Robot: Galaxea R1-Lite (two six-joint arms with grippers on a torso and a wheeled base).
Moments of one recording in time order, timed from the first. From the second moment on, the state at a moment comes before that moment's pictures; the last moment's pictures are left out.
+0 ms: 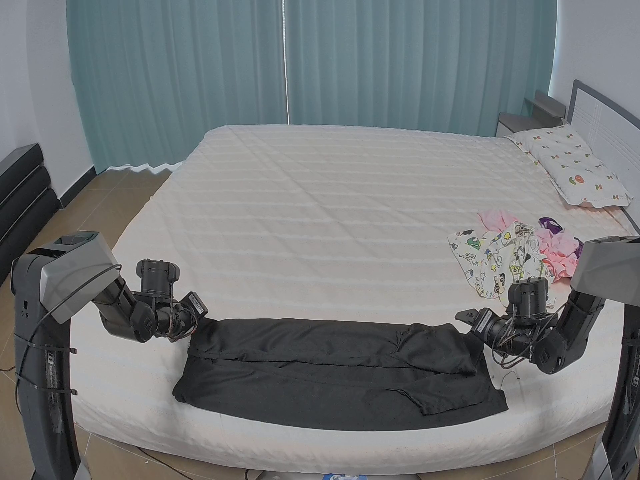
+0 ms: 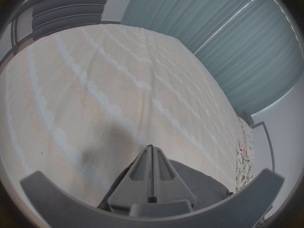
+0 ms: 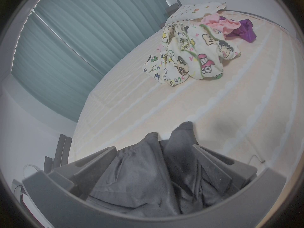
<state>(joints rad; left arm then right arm) -0.05 2.43 -1.08 -0.61 -0.10 -0.75 0.13 2.27 -0.62 -1.01 0.01 0.75</state>
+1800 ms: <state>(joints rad) -0.04 2.43 -1.07 -0.60 -0.01 -0.77 -0.01 2.40 -0.76 -1.00 0.09 0.78</state>
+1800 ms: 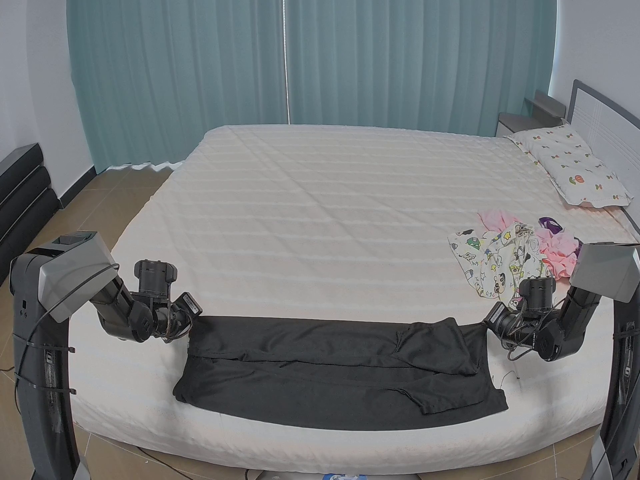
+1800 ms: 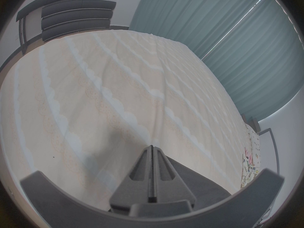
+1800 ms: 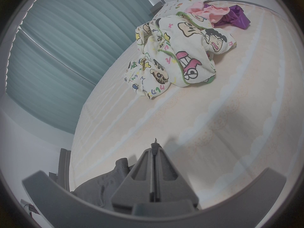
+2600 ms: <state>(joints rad) -0.03 2.41 -1.06 -0.61 -0.02 -0.78 0.09 2.29 -0.63 -1.01 0.21 0.78</state>
